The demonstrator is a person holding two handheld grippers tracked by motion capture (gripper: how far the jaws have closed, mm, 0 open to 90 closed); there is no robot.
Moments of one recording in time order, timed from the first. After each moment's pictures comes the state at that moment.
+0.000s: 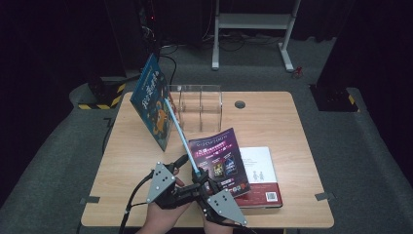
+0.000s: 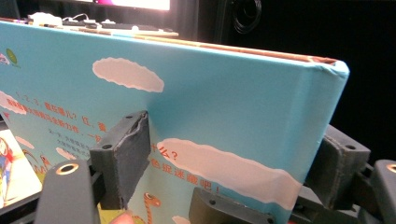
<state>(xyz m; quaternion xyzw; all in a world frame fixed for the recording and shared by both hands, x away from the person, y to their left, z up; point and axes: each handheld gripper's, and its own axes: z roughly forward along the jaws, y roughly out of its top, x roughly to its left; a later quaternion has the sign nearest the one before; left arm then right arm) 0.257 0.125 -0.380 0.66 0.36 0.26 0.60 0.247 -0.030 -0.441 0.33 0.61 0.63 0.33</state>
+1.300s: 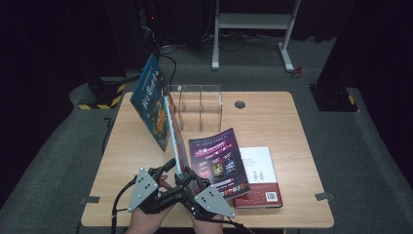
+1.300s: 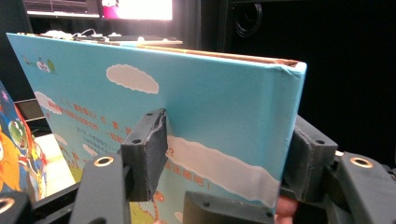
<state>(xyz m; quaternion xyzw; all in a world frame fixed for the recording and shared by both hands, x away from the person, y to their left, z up) 0.246 0.161 -0.387 0.67 0.34 0.29 0.60 0.252 -0.004 -0.440 0.30 0.64 0.65 0.28</state>
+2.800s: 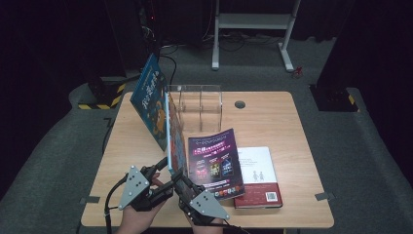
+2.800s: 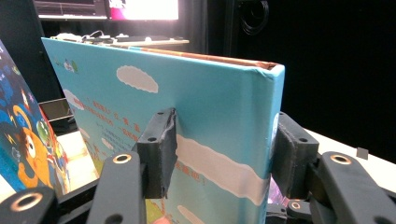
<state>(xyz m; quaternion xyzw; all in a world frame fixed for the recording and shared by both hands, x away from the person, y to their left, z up) 0.249 0.179 -0.384 0.67 0.34 0.30 0.59 0.246 0.001 -0.461 0.29 0.68 0.62 0.27</state>
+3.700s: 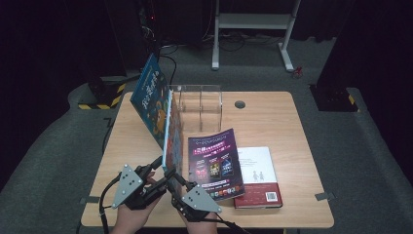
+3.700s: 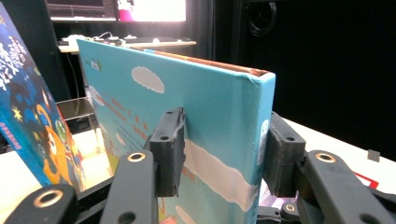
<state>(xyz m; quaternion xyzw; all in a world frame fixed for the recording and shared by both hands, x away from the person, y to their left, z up) 0.250 0.193 -0.385 0.66 0.35 0.31 0.59 0.256 0.018 -0.456 0.29 0.69 0.62 0.24</state>
